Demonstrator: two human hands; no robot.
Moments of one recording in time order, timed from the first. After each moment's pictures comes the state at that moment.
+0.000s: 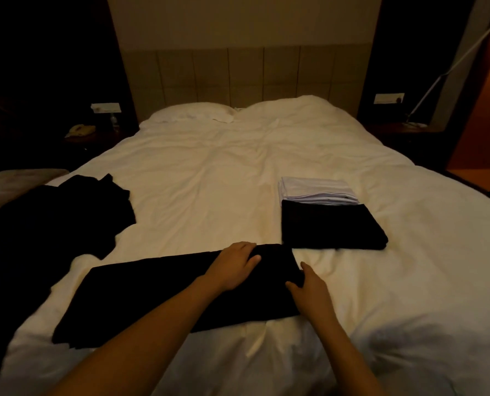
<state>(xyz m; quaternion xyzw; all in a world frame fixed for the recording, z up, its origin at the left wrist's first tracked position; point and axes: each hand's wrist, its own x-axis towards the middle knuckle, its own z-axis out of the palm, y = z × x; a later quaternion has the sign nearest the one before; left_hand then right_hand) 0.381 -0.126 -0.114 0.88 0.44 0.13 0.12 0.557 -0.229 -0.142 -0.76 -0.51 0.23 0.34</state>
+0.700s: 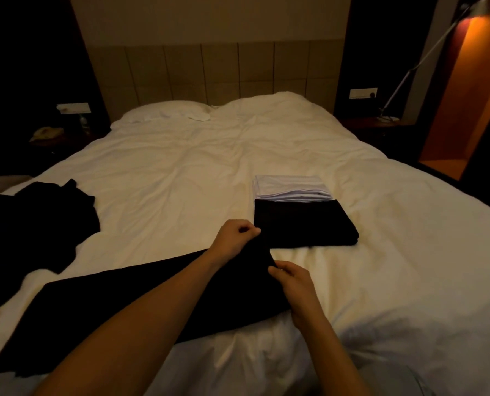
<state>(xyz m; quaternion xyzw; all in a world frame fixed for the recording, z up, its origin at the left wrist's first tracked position) 0.464 -0.086 -0.093 0.76 0.43 0.31 0.37 0.581 -0.232 -0.128 -0.62 -0.34 0.41 0.58</state>
